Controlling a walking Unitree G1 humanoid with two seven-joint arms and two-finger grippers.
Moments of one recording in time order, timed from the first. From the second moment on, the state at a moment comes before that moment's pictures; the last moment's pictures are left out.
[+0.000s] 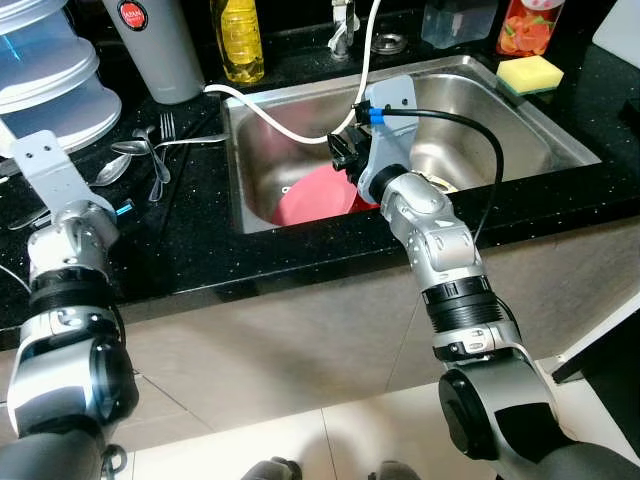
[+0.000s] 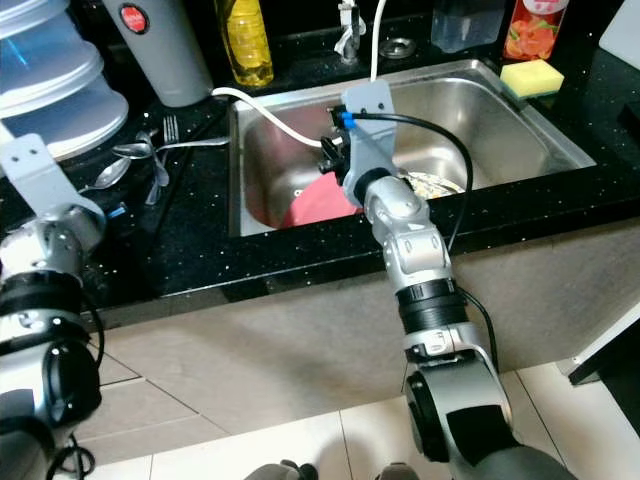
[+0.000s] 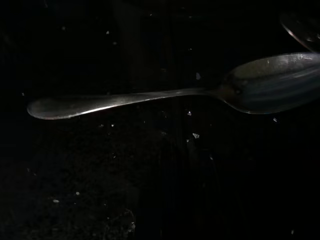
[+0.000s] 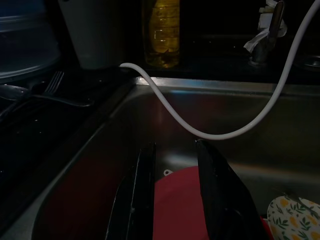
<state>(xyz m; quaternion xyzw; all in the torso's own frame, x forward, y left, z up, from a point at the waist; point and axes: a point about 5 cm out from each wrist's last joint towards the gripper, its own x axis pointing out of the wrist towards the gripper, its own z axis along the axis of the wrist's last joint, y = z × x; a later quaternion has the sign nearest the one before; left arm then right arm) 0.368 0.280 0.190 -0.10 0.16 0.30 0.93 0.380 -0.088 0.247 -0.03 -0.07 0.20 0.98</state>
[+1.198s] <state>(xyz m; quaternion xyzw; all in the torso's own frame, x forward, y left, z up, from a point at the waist) 0.369 0.215 0.220 0.02 0.16 0.03 0.99 0.380 -0.089 0.246 -0.03 -0.07 0.20 0.98</state>
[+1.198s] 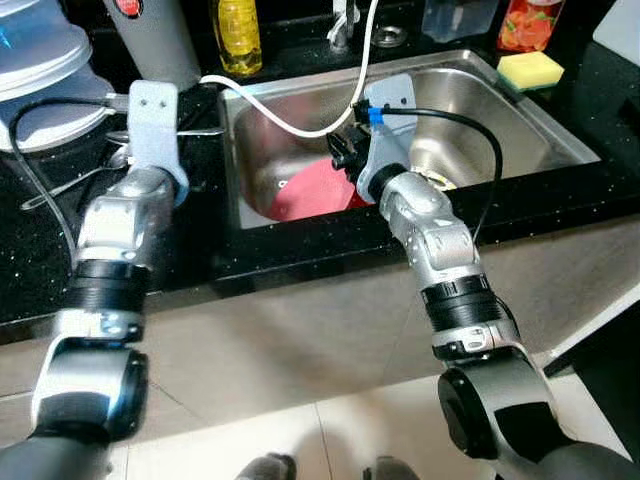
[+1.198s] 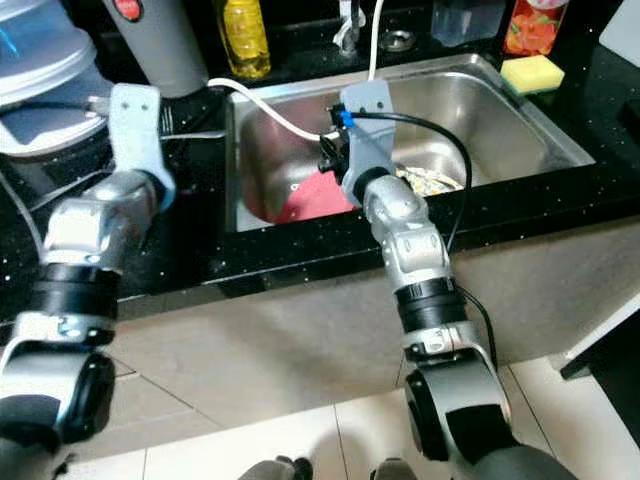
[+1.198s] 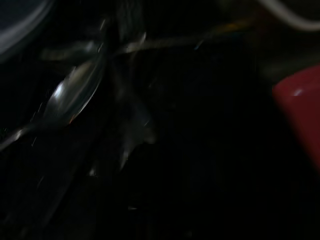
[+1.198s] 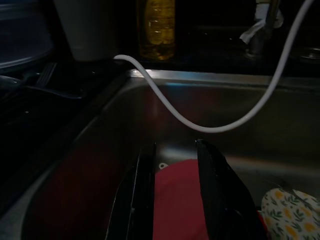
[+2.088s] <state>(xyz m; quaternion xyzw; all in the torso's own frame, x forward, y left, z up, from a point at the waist) 0.341 0.196 0.187 -0.04 0.20 0.00 0.98 0.380 -0.086 0.246 -0.03 -0.07 0.20 0.98</state>
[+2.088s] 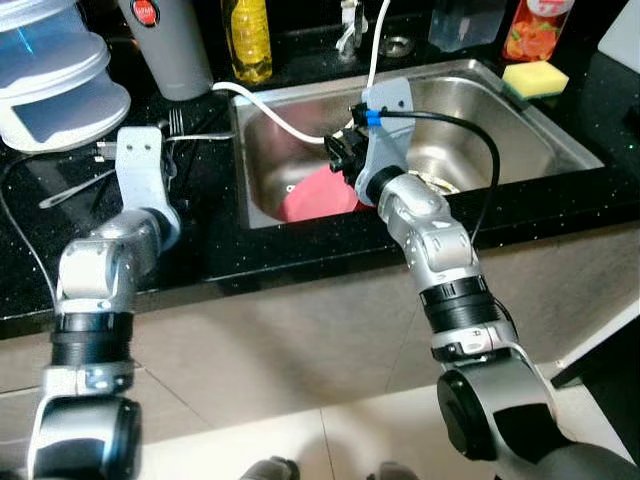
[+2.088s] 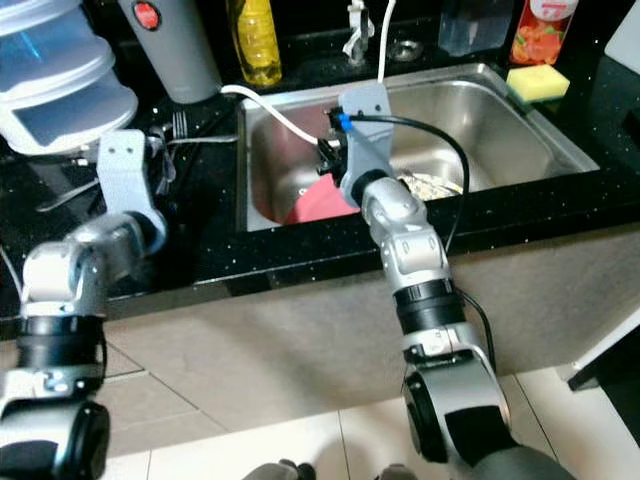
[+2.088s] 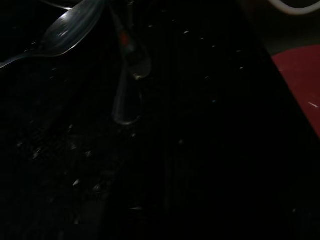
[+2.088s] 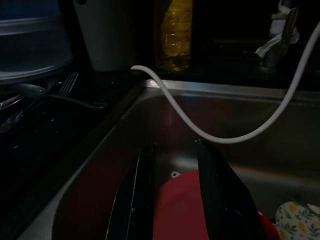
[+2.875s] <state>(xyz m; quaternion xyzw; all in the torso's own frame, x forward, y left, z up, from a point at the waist) 0.339 0.179 0.232 0.03 0.04 0.00 1.00 0.380 -0.087 0.246 -0.03 -0.07 0.20 0.98</state>
